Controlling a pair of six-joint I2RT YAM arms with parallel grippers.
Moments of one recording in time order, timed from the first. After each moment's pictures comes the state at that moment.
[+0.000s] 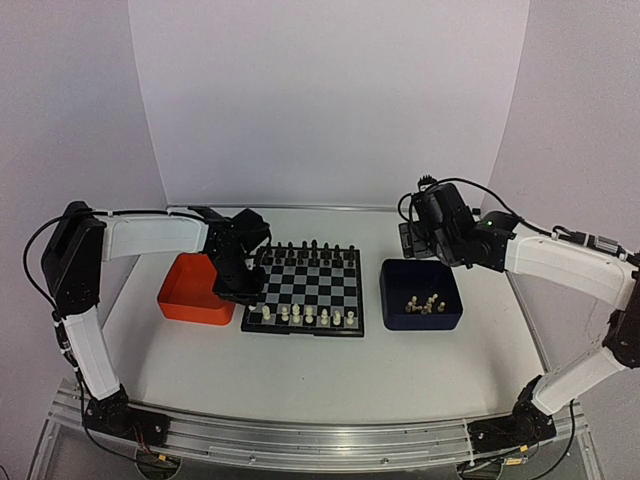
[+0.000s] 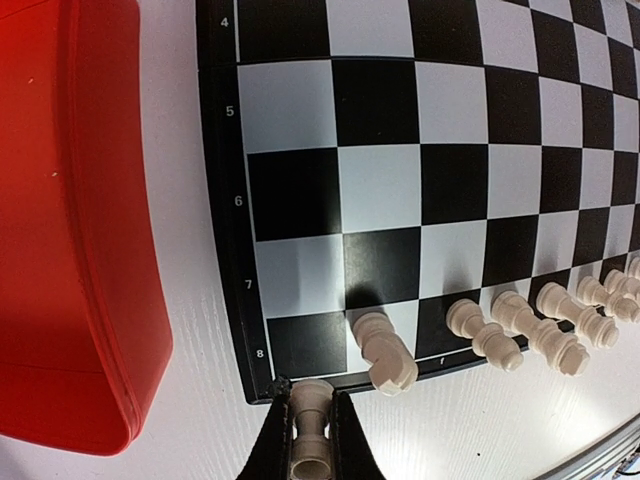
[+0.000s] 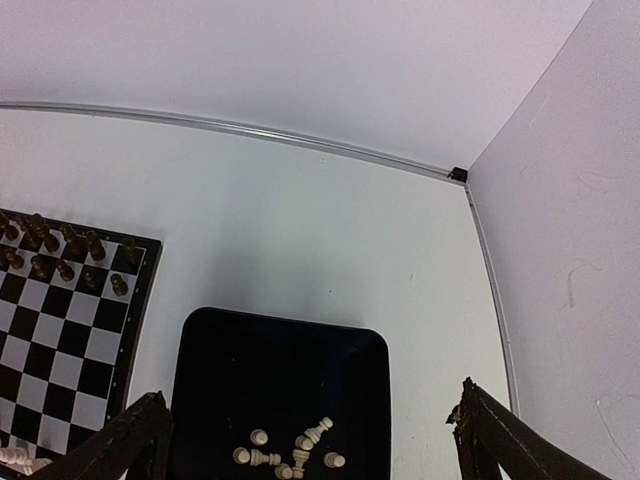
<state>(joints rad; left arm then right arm) -0.72 1.83 1.34 -0.83 0.01 -0.60 0.76 1.44 1.18 -0.48 0.74 0.26</state>
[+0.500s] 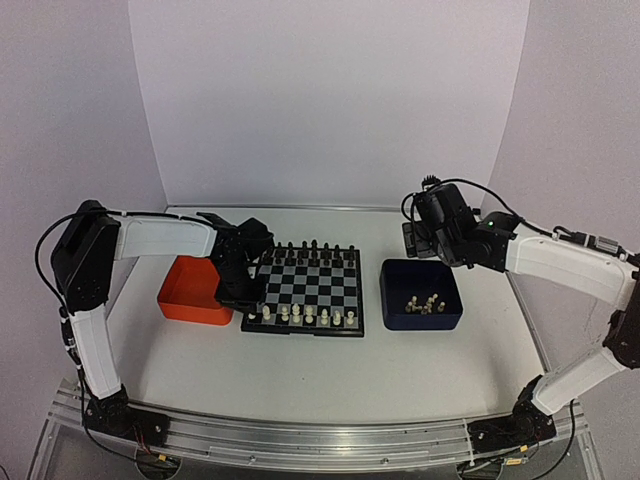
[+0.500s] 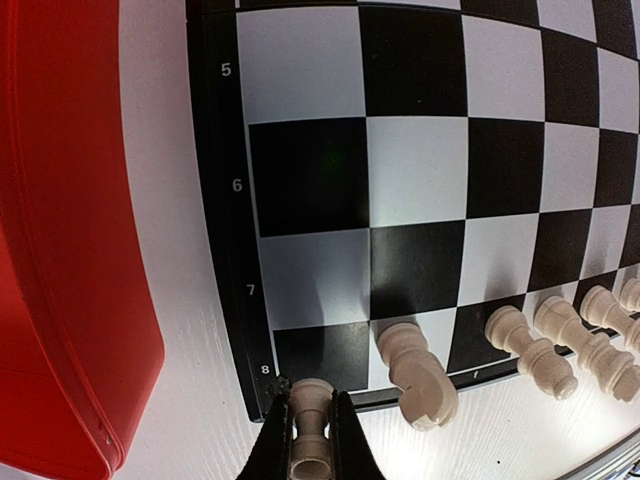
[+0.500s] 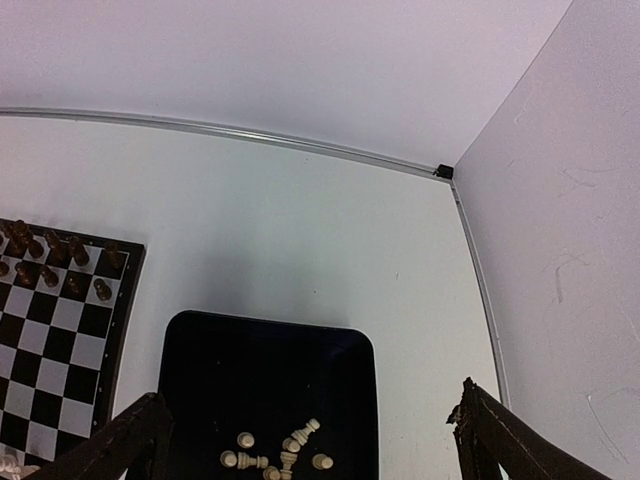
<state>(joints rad) -0.72 1.89 1.34 -0.83 0.02 -0.60 0.75 1.43 1.17 -0.48 0.77 0.27</state>
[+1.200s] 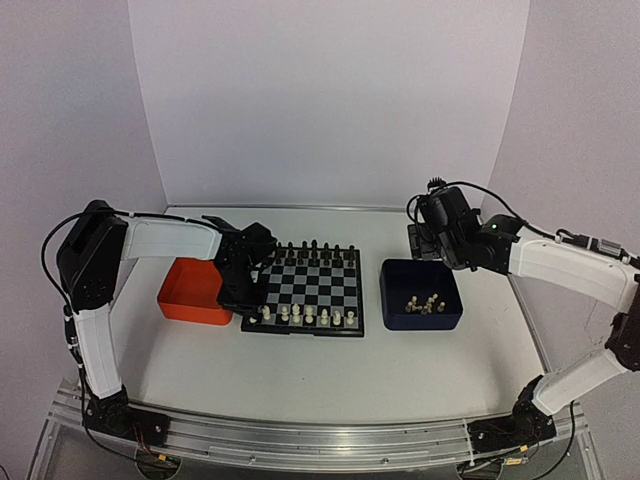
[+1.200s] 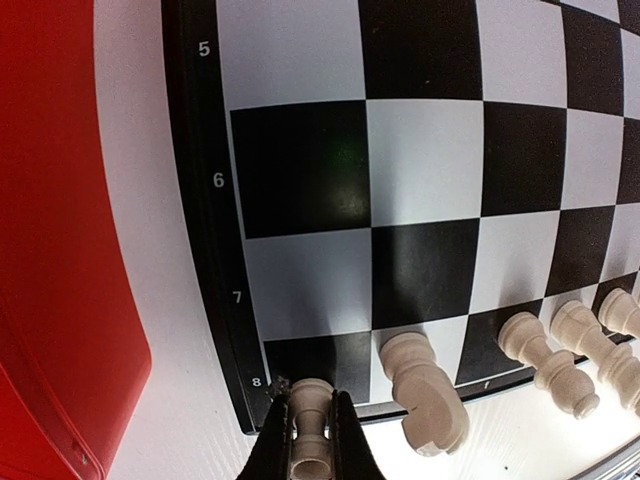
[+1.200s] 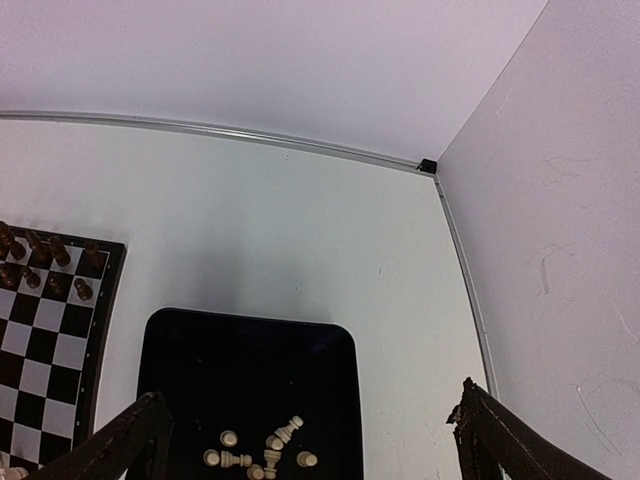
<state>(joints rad) -0.73 1.92 1.34 -0.83 0.02 -0.60 0.74 1.41 1.14 -0.48 0.79 0.28</state>
